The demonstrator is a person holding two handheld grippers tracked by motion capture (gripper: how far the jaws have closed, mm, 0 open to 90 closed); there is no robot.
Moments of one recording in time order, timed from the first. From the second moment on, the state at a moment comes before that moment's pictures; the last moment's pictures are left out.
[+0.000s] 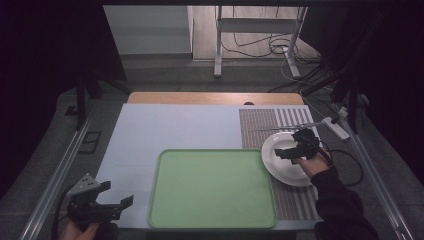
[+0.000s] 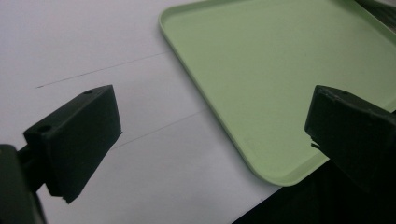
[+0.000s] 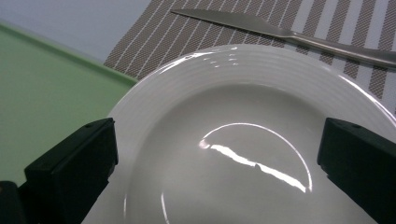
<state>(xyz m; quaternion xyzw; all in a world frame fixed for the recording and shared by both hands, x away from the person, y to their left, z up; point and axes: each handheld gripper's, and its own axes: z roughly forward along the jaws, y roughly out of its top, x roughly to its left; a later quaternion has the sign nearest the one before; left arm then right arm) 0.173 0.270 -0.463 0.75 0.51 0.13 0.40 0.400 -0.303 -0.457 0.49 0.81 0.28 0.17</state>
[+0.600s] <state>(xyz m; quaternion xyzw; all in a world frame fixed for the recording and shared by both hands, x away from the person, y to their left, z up) 0.172 0.270 -0.463 0.75 0.51 0.13 0.40 0.446 -0.308 -0.465 0.51 0.80 0.26 0.18</state>
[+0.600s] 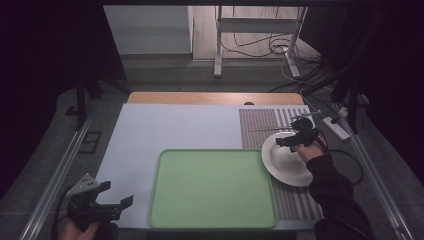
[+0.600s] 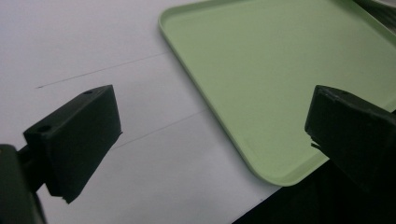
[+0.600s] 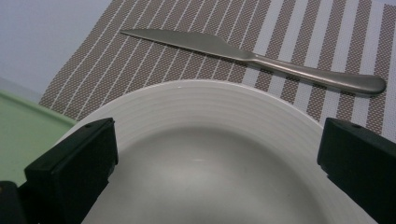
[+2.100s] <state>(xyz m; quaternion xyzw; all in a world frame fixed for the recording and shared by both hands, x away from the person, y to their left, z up) 0.173 0.270 -0.463 0.75 0.51 0.13 0.40 0.529 -0.333 -0.475 0.52 0.80 0.24 0.18</state>
